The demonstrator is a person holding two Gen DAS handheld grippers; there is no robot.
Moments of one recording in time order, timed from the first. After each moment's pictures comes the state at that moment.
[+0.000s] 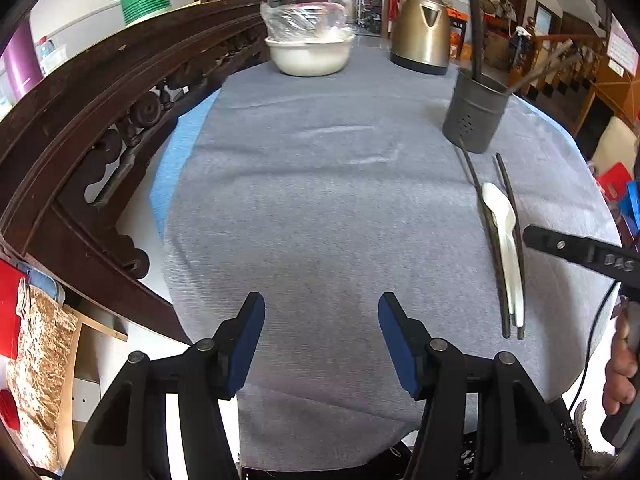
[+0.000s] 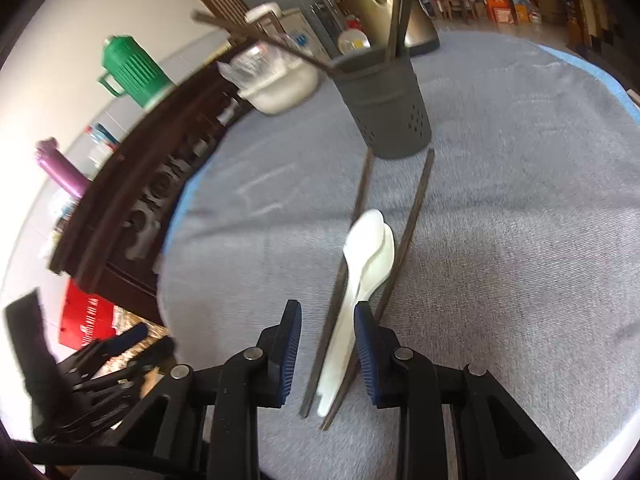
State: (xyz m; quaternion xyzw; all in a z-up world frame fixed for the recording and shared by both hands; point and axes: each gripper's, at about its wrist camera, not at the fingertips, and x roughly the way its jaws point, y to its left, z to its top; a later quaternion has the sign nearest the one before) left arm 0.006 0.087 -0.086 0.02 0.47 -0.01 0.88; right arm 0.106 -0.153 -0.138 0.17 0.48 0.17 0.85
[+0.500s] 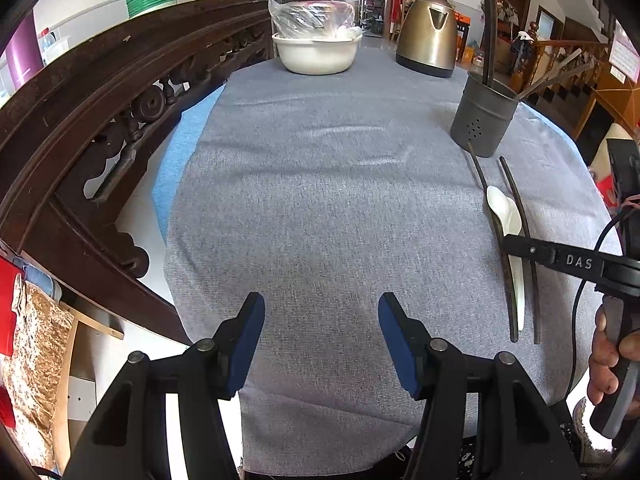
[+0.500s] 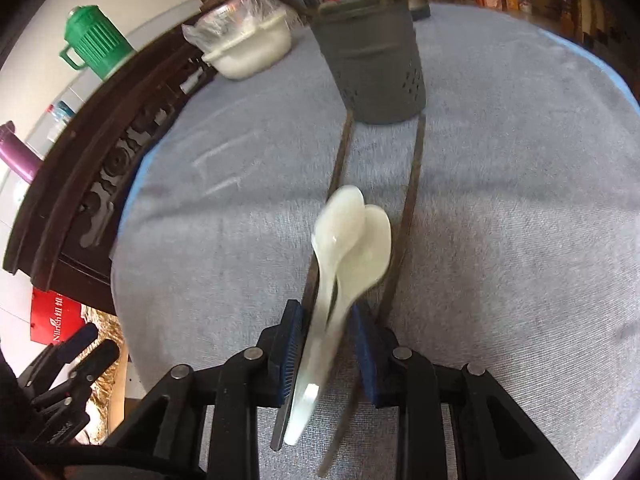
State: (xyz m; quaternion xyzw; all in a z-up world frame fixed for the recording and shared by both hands) left arm 0.011 0.097 -0.090 0.01 0.47 -0.02 0.88; right arm 0.134 -0.135 -0.165 0.13 0.52 0.13 0.83
